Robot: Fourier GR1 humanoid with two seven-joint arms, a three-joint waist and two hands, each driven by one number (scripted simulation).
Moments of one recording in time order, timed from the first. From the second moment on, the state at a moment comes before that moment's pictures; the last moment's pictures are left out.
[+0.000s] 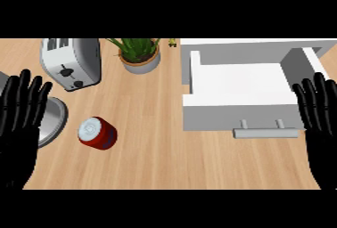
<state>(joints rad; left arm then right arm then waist) 0.00 0.10 0.02 -2.10 0.01 -0.02 0.05 0.02 -0.09 0.01 -2.10 0.00 0.03 -0.01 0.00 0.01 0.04</state>
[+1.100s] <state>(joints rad) -0.01 0.68 0.08 -1.74 0.78 -0.99 0.02 0.17 -0.08 -0.03 -2.10 0.01 -0.01 0.16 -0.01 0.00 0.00</state>
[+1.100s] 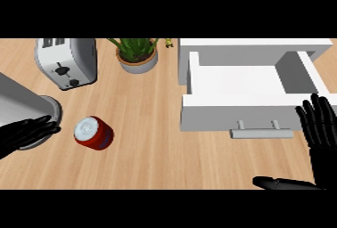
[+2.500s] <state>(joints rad) -0.22 0.41 0.17 -1.38 0.37 -1.07 -0.01 0.26 -0.08 -0.16 -2.06 -0.05 0.13 0.04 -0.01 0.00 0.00</state>
